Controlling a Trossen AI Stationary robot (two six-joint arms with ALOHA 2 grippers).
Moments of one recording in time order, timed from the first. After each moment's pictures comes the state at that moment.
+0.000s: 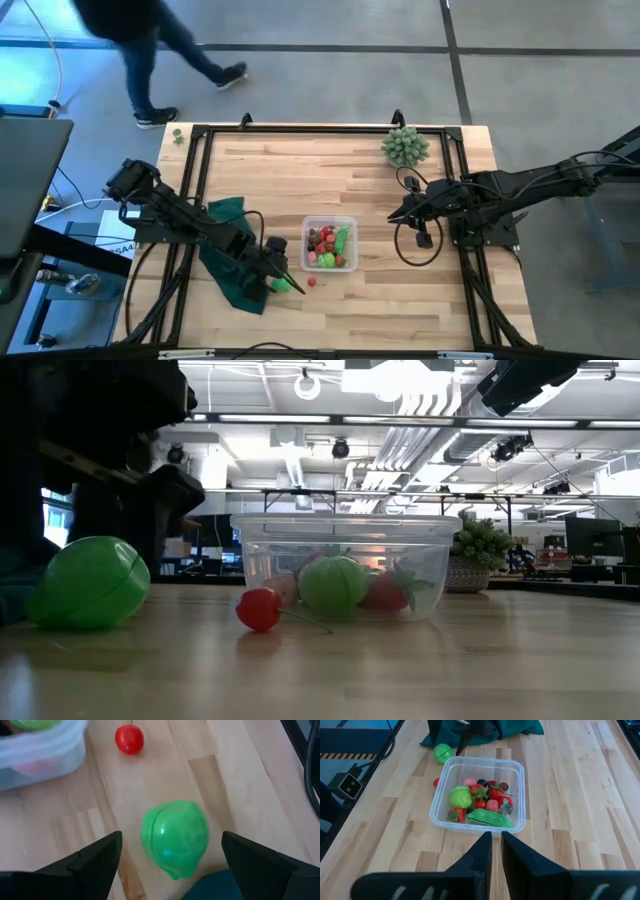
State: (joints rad) left arm -0.34 1.57 0.74 -0.15 0.08 -0.17; right arm 0.19 0.89 0.83 -0.59 0.06 0.04
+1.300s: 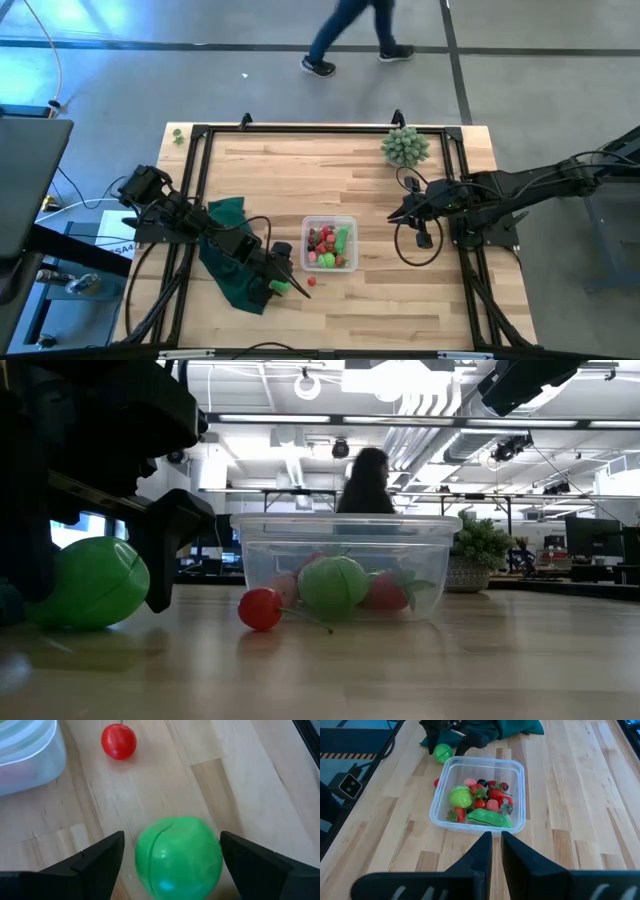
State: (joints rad) left arm -0.34 1.68 0.75 -0.02 0.09 -0.16; right arm 0.19 0.89 0.83 -0.59 0.06 0.04
